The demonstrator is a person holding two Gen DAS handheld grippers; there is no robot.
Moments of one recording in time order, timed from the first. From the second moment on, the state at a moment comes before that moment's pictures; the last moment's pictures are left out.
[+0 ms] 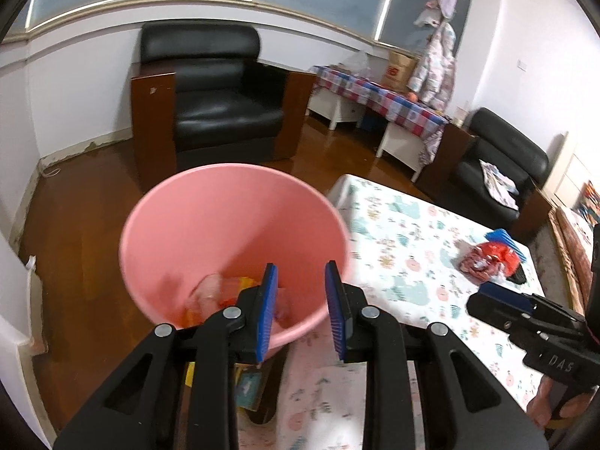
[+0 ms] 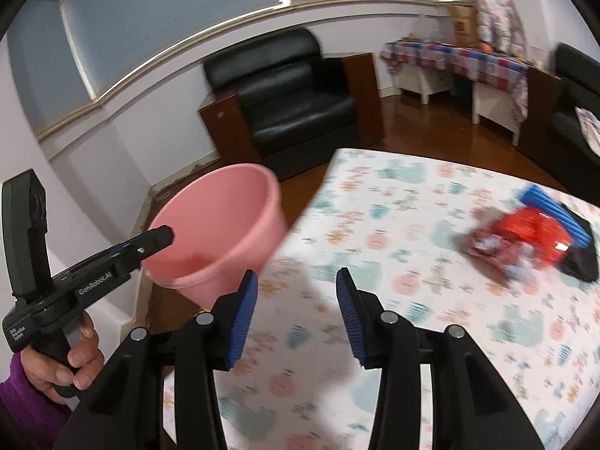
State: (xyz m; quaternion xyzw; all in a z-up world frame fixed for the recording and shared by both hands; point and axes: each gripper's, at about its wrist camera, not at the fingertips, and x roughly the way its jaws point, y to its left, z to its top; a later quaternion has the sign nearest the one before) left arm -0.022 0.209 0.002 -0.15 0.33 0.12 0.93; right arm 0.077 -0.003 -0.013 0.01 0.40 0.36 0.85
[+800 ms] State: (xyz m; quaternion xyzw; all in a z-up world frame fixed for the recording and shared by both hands) left arm 0.044 0.106 -0.005 -0.09 0.37 0.01 0.93; right arm 0.197 -0.157 0.000 0.06 0.37 0.23 0.90
